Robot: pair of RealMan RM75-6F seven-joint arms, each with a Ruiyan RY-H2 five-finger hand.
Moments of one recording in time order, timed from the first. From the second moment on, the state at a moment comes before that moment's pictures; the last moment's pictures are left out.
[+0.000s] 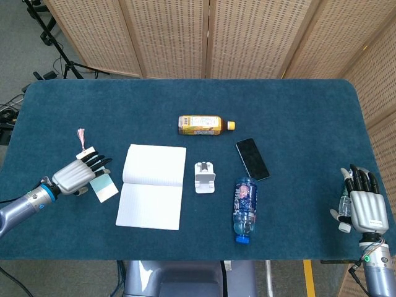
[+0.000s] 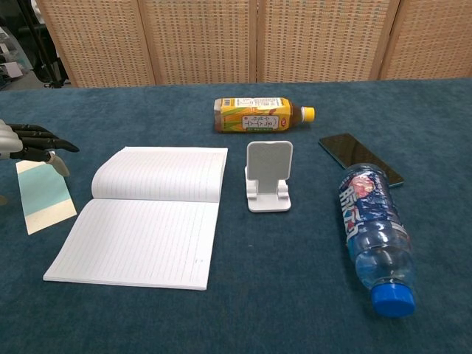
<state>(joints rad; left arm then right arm) -0.71 -1.35 0.25 -0.82 1.88 1.08 -0.41 0.16 -1.20 0.13 -1.57 -1.28 1.36 -0.25</state>
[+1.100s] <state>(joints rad) -0.71 -1.42 0.27 -0.73 1.85 1.08 -0.42 0.16 -1.20 0.13 -1.57 -1.28 1.36 -0.25</state>
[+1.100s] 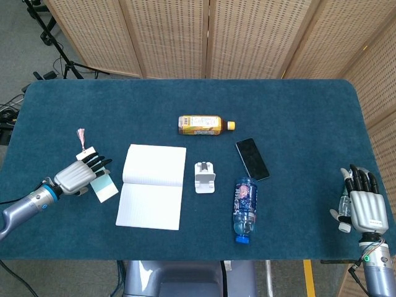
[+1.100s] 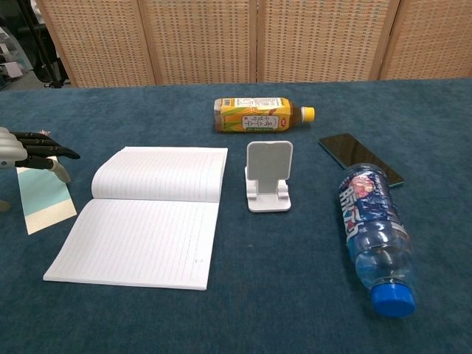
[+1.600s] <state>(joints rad) -0.71 -1.43 0.28 -0.72 1.84 1.06 -0.42 0.16 -1.20 0.13 -1.57 -1.28 1.36 -0.25</state>
